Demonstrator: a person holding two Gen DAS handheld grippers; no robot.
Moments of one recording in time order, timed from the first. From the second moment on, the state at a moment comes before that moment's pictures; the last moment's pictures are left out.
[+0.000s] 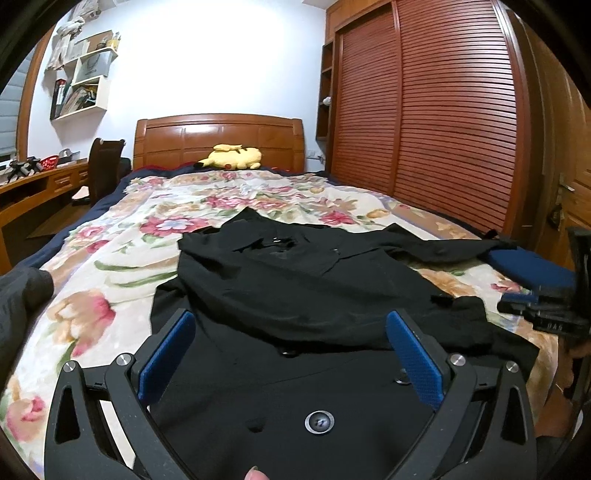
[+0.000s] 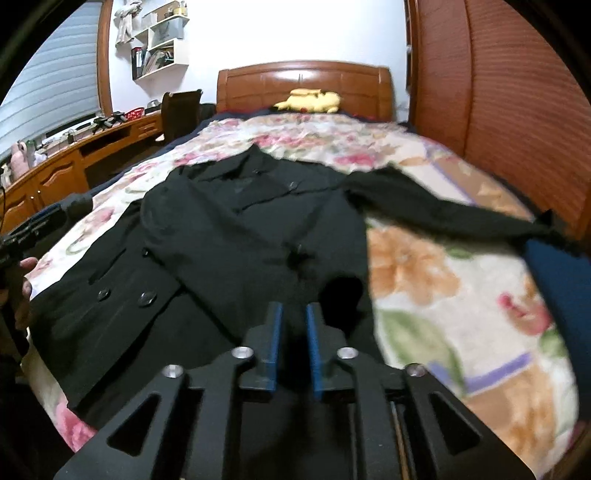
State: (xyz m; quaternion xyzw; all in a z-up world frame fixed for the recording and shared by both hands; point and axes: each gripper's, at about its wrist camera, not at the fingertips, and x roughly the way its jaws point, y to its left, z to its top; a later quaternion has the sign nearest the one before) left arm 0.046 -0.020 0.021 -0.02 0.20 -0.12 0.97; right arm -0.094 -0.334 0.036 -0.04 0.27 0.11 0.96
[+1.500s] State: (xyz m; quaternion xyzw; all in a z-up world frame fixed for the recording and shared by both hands) left arm 0.088 -0.095 -0.002 0.03 0.26 -0.17 0.95; right arm 0.116 -0.577 0.079 0.11 0.35 -0.22 0.90
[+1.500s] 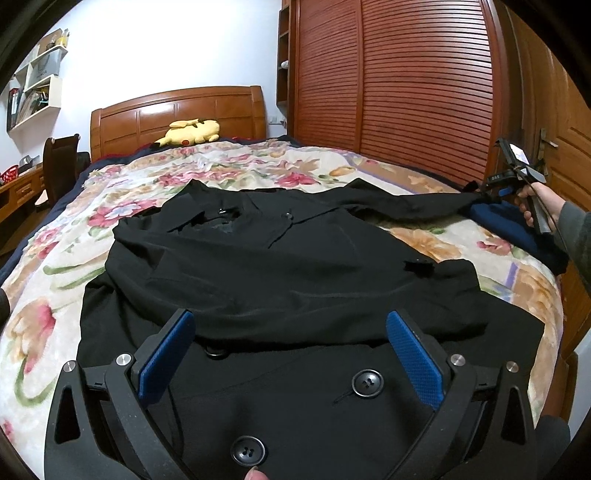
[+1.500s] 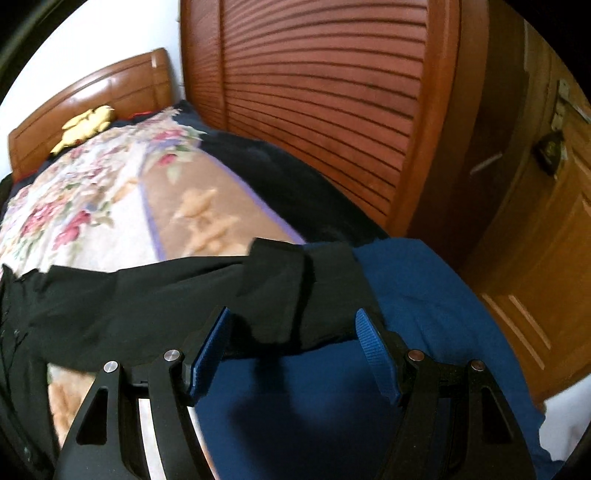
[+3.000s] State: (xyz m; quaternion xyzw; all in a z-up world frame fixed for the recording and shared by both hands) left arm 0.052 -0.001 0.012 -0.01 0.24 -0.11 0.97; right arm -0.025 -0.233 0.153 -0.16 0.21 0.09 0.96
